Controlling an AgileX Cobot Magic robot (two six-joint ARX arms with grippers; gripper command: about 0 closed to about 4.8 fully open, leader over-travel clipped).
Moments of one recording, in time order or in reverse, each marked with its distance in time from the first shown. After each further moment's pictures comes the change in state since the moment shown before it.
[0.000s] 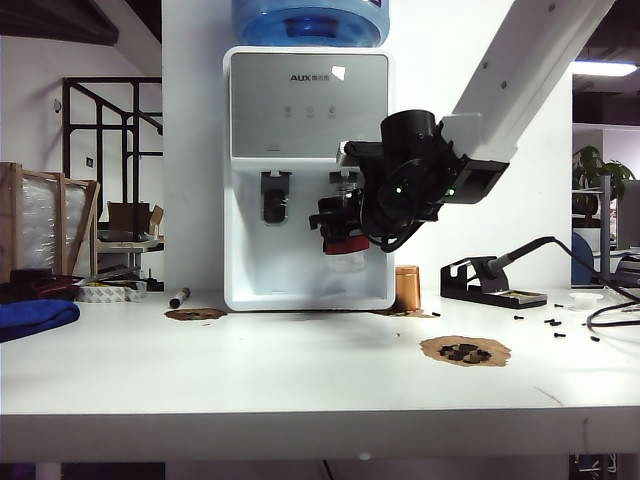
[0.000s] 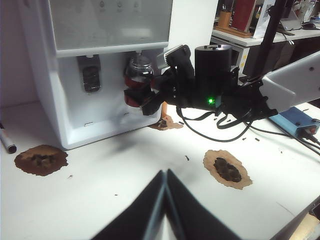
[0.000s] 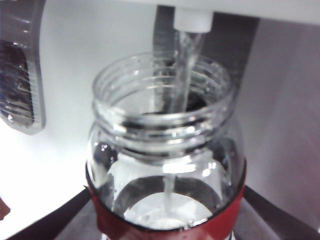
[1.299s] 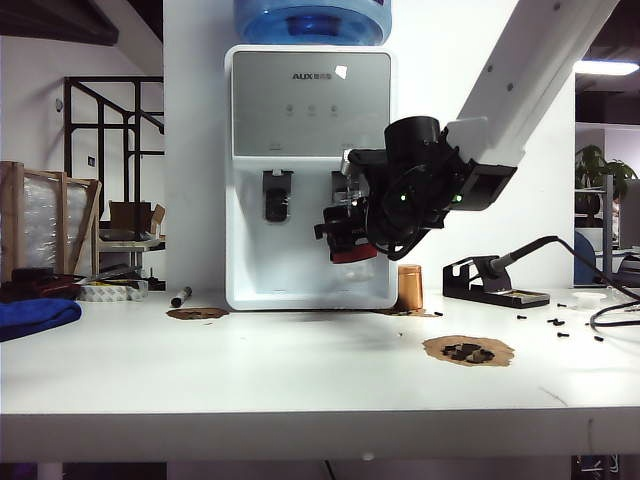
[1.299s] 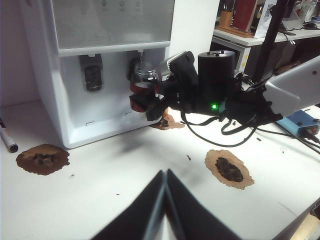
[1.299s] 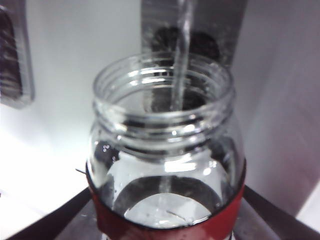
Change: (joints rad) left arm 0.000 0.000 0.000 -0.001 0.000 0.000; right arm -0.001 -0.016 -0.062 0.030 0.026 -0.012
